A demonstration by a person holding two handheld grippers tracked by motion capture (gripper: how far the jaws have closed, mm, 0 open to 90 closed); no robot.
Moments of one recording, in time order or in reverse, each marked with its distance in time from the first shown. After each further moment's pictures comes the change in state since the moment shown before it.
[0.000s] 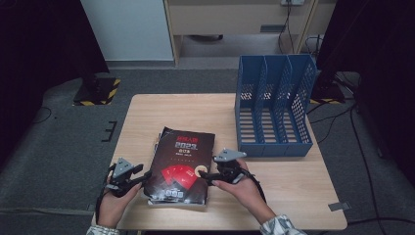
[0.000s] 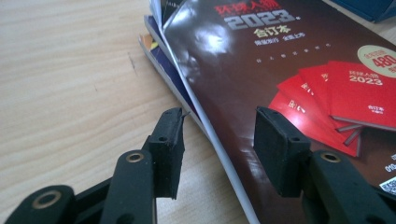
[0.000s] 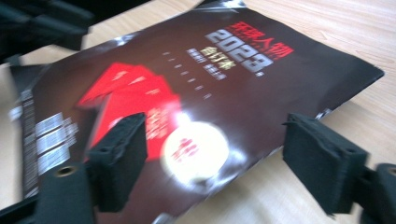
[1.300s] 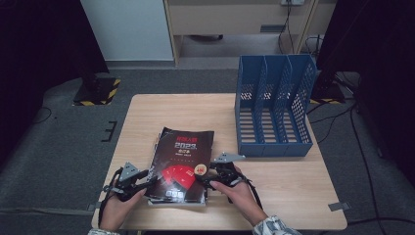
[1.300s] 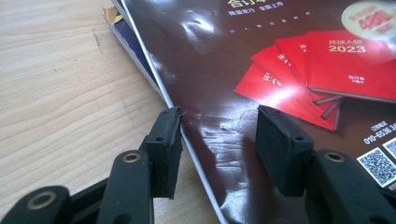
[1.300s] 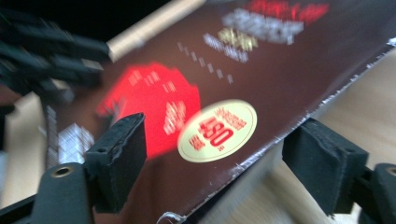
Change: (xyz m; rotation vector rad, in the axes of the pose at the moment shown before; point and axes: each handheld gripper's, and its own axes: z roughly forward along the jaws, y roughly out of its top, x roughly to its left) left arm -0.012 -0.009 0.006 0.037 -0.063 0.025; right arm 0.000 -0.024 0.019 -0.057 0.121 0.172
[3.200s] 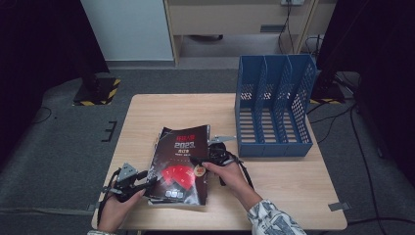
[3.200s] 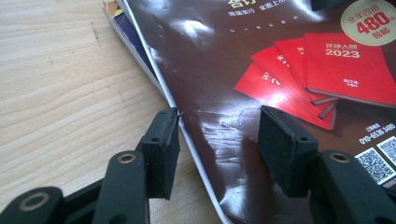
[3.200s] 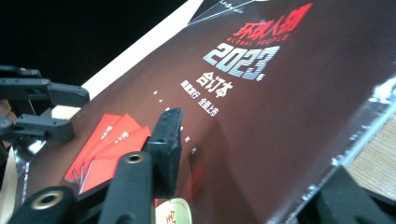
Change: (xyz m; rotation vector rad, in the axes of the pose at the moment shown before) left arm 0.003 -0.004 -0.001 -0.012 -0.022 -0.039; right arm -0.032 0.038 0.043 0.050 0.067 0.078
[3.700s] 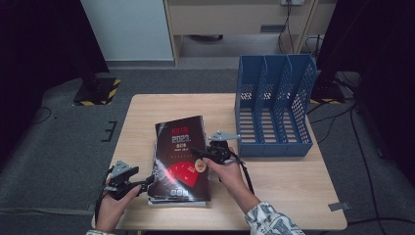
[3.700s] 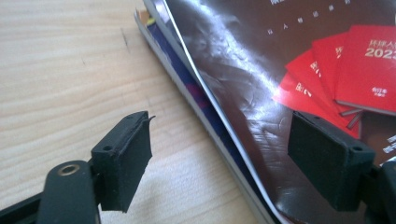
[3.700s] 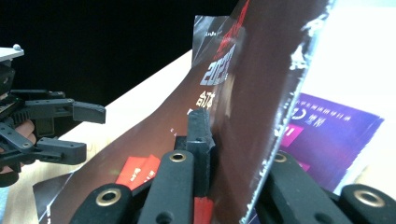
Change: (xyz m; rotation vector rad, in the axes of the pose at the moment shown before) left arm 0.012 0.004 -0.007 -0.047 0.029 -0.085; right arm 0.025 0.021 -0.024 -0.147 -0.044 -0.090
